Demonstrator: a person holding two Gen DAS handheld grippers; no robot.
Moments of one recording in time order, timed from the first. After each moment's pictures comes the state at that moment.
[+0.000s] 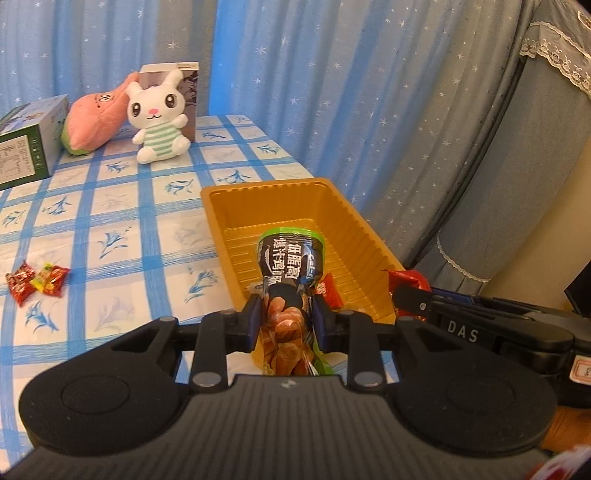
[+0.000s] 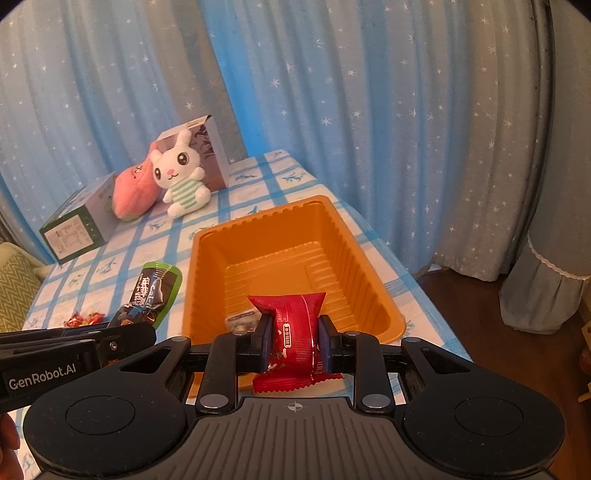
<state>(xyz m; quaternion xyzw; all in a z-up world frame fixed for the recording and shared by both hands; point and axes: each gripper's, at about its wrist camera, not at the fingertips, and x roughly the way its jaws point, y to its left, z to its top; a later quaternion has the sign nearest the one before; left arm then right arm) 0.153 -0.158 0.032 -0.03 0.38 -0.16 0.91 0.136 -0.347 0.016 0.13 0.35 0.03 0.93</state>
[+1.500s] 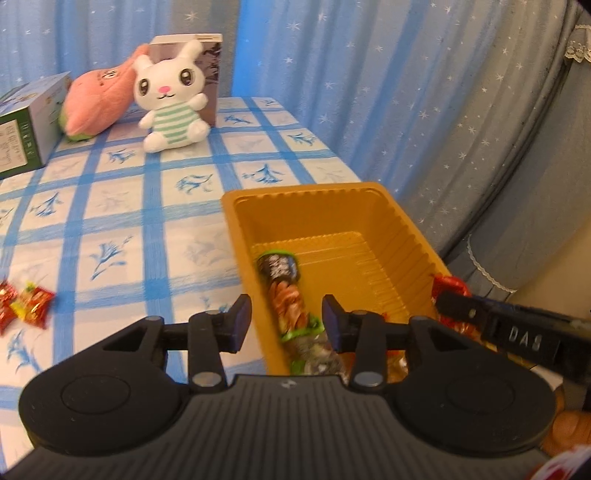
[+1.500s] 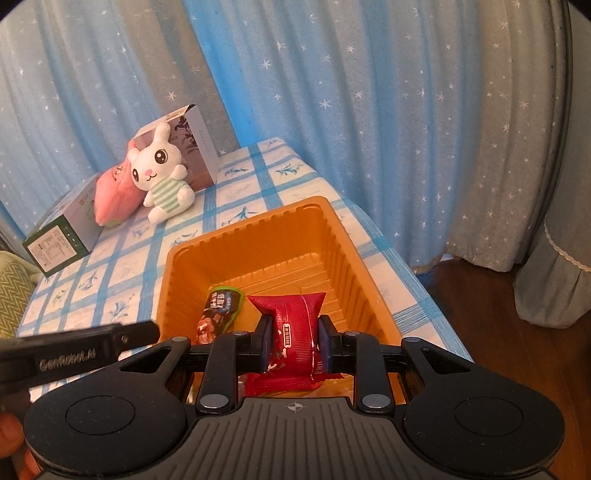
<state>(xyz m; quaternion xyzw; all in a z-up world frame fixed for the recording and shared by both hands) 0.244 -0.154 -0.008 -0.04 0.41 -0.12 0.90 0.219 -0.363 -0.011 0.15 0.37 0.04 0.92</state>
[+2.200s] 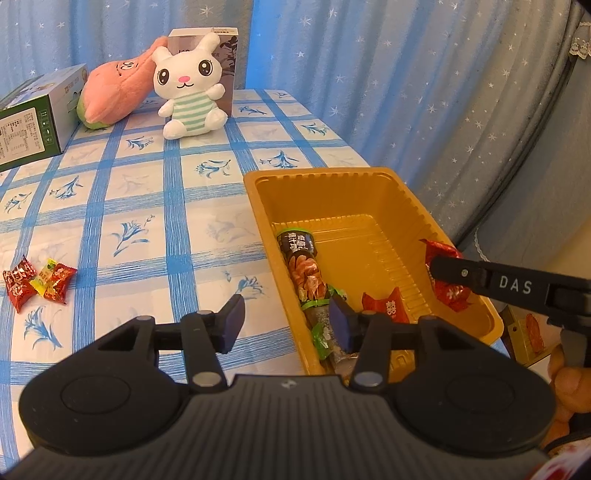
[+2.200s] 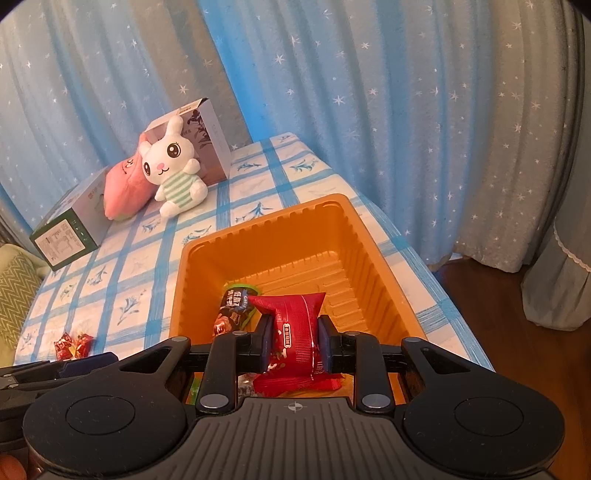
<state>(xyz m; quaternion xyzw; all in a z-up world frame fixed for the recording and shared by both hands) 0.223 -0.138 -0.009 -0.04 0.42 -0.11 0.90 0.227 -0.349 -0.011 0.14 0.38 0.06 0.91</state>
